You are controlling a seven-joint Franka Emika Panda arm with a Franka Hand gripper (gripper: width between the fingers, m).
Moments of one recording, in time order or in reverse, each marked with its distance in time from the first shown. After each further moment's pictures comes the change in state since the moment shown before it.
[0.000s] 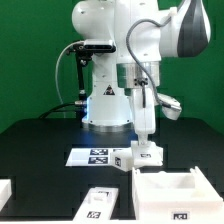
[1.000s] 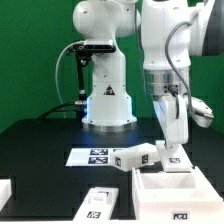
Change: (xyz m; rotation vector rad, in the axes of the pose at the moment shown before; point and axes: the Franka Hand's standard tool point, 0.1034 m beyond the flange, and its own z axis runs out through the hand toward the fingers) arm -0.042 -0.007 0.009 -0.068 -0.004 -0.001
